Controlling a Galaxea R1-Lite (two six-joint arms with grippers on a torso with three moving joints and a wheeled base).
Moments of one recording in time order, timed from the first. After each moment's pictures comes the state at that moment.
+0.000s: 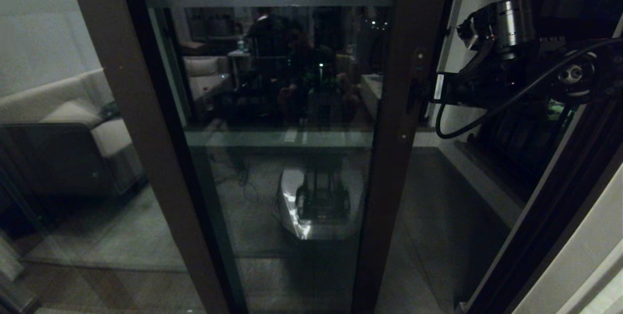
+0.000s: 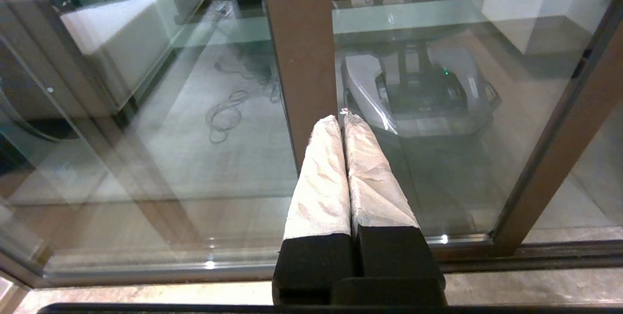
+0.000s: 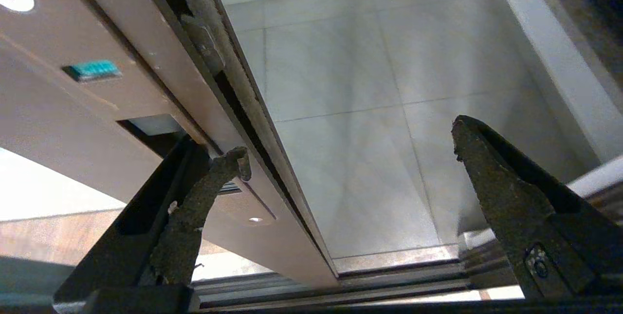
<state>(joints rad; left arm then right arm) 0.00 0.00 -0.03 0.09 -0.04 0.11 0.24 1.91 -1.71 0.19 -0.30 0.24</state>
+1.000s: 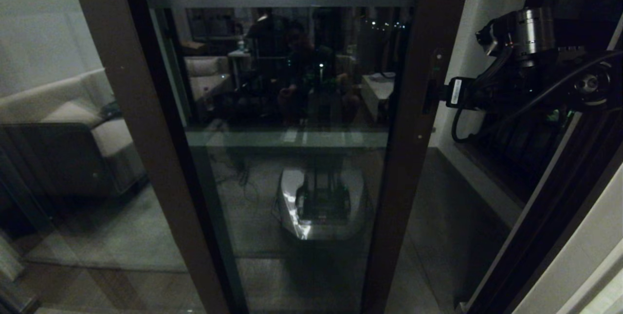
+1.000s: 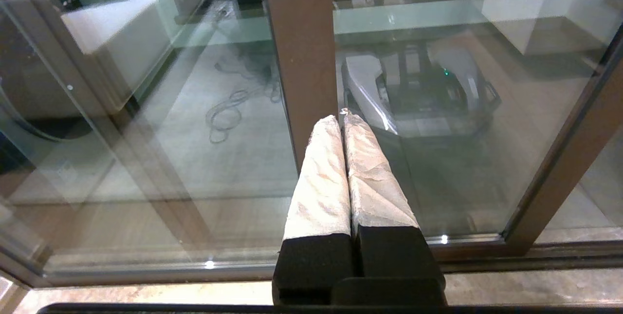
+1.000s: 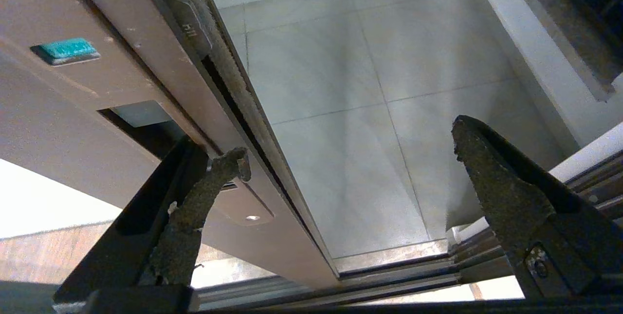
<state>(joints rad) 0.00 0.00 -0.03 0.09 -0.04 0.11 0.16 1.87 -1.60 0.12 -0.29 0.24</state>
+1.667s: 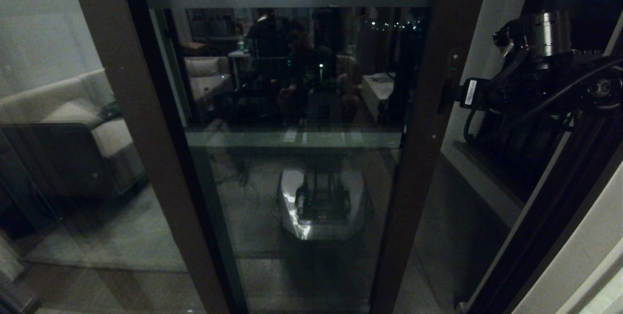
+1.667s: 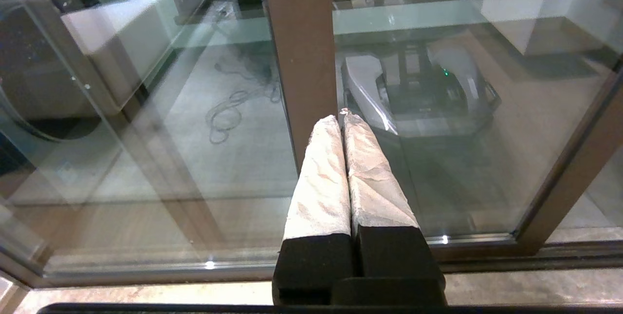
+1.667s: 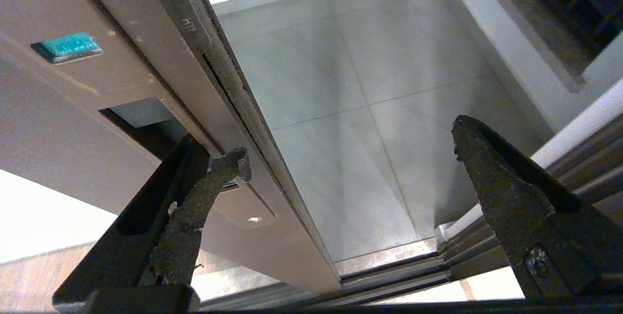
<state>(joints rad) 0.00 0.00 -0.03 0.09 -0.04 0.11 0.11 1.85 -1.55 0.08 -0.29 0.23</state>
